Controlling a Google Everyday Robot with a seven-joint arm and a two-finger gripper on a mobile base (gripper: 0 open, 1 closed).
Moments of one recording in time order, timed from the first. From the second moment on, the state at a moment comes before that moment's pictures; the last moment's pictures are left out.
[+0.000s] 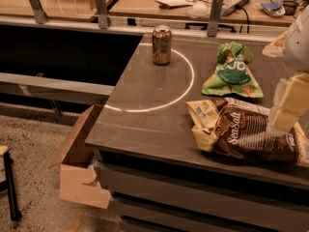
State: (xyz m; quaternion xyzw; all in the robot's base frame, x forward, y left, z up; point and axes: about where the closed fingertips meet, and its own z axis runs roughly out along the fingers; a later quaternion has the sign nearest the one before) arm 0.438 -0.217 0.976 -0.60 0.78 -0.03 0.16
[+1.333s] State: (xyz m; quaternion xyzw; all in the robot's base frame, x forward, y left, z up) arm 0.456 -0.211 0.918 -0.49 0.86 0.00 0.14
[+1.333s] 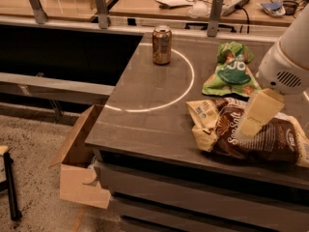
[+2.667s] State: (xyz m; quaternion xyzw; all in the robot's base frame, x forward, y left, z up) arm 0.450 -0.151 0.901 -0.53 0.82 0.14 0.17
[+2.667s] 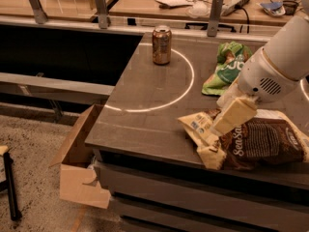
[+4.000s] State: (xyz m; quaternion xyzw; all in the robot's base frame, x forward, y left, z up) arm 0.465 -0.153 0.936 -0.53 0.81 0.12 0.23
